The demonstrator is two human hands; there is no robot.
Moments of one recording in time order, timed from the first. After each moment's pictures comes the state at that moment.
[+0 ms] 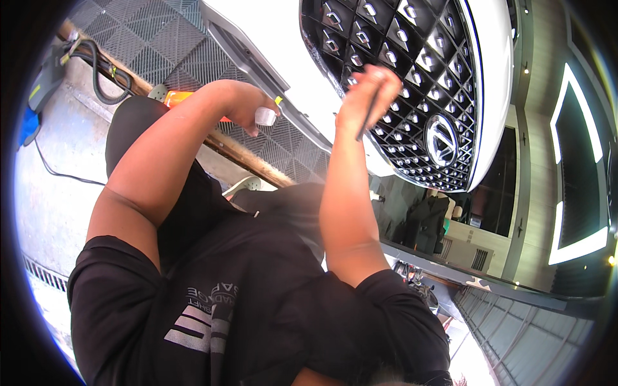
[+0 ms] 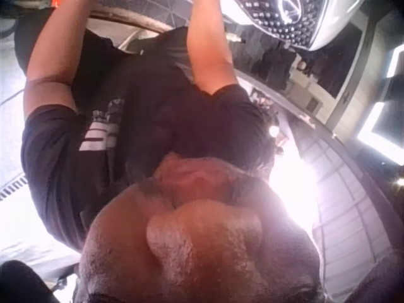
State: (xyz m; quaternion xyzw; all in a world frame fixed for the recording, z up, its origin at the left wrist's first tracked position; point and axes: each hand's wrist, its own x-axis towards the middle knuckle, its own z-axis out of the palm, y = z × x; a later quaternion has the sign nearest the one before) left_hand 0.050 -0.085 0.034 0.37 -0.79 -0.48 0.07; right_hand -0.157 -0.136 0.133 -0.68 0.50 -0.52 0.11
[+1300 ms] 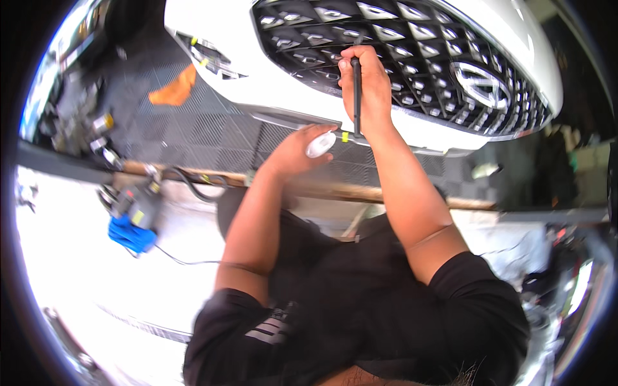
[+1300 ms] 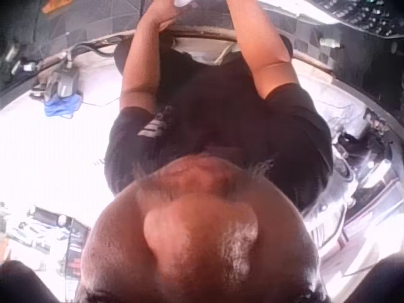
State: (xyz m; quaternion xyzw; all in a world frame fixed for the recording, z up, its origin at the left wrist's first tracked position) left_hand 0.055 -0.076 0.063 0.38 -0.76 -0.40 0.33; right_hand -0.110 -0.139 0.177 -0.70 0.53 -0.48 0.09
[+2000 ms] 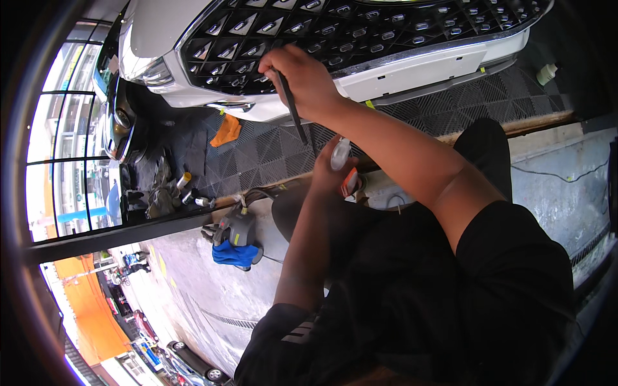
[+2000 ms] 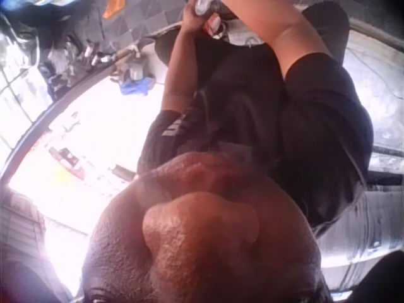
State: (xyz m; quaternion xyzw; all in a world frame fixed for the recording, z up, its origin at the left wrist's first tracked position) left_hand 0.017 -0.018 0.018 0.49 -0.69 -0.46 0.28; right_hand -0.121 -0.132 0.173 -0.65 0.40 -0.63 0.16
